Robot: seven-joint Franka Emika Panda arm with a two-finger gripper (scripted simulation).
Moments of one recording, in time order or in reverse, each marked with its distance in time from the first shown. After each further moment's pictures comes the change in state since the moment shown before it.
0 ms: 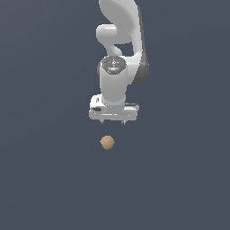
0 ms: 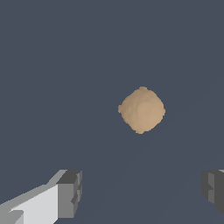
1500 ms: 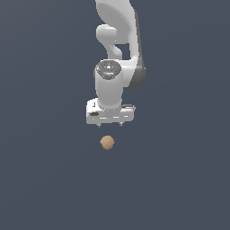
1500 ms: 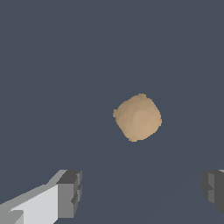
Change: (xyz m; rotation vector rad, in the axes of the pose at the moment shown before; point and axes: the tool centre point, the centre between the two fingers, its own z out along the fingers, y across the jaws) arm 0.009 0.014 0.008 -0.001 0.001 -0.131
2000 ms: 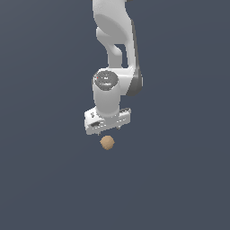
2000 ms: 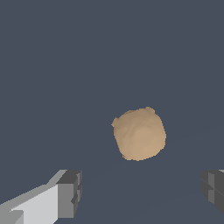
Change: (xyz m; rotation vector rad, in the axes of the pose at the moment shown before) arm 0.016 0.009 0.024 0.001 0.007 -0.243
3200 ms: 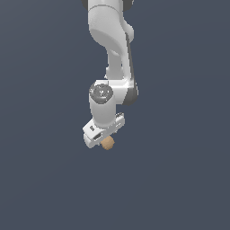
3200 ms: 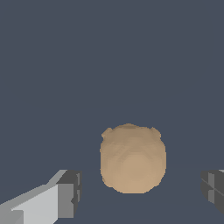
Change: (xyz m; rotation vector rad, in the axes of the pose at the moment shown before) arm 0.016 0.016 0.035 0.008 0.020 -0.330
